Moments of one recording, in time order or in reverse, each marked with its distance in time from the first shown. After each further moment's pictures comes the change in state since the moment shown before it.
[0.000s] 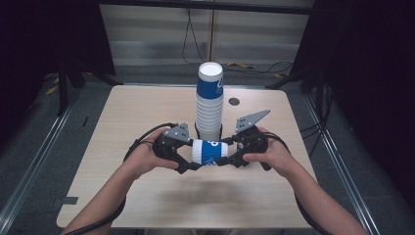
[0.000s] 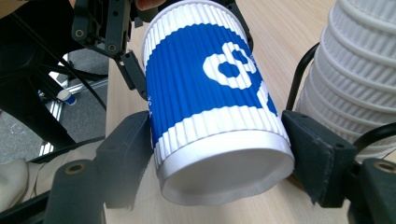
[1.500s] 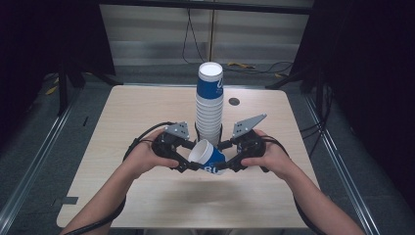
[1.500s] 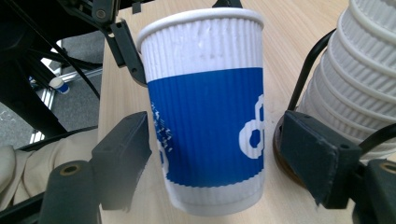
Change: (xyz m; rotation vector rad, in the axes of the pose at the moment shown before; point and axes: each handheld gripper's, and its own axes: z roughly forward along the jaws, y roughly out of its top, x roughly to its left) left arm 0.000 0.003 -0.004 0.023 -0.049 -0.083; right arm 0.004 -0.006 0.008 0.029 -0.010 -0.042
